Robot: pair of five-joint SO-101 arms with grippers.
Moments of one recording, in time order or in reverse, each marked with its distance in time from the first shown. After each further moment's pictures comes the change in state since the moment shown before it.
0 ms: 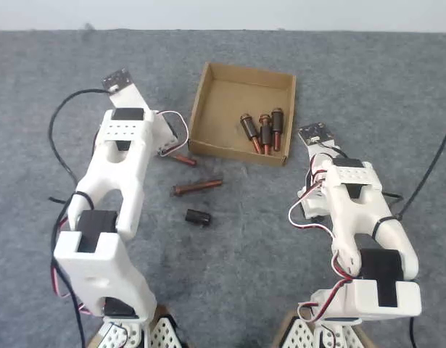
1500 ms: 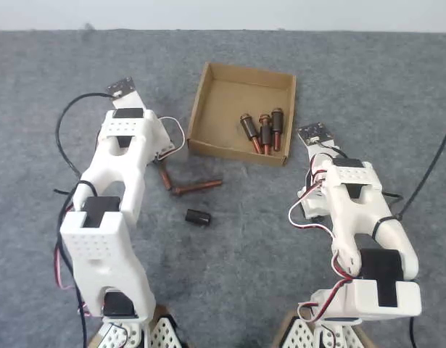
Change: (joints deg) left arm -1.6 9.8 -6.4 2.4 -6.8; right arm 0.0 0.0 0.0 0.0 0.3
